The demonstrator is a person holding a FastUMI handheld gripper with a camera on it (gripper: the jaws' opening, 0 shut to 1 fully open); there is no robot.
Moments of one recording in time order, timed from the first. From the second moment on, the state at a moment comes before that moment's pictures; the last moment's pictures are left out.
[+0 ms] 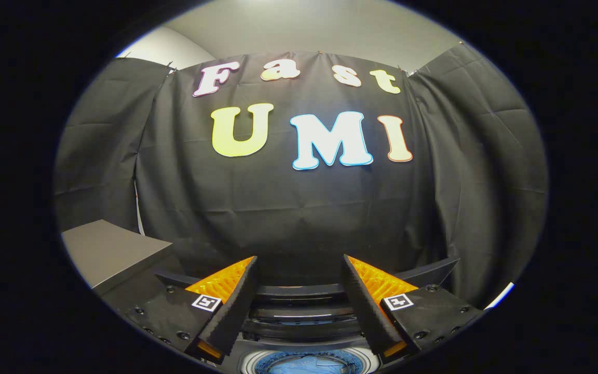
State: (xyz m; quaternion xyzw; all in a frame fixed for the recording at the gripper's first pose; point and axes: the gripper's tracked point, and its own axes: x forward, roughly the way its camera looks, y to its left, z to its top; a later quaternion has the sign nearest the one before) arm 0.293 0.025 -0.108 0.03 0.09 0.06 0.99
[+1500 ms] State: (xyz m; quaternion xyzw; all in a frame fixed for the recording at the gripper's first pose) arm 0.162 0.004 -0.198 0.04 0.17 0.04 0.98
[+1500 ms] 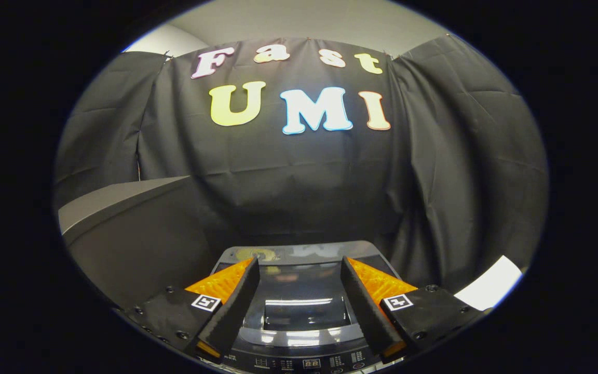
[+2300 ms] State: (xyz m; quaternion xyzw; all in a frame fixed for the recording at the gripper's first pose) arm 0.111 0.015 -0.141 0.04 0.13 0.05 0.99
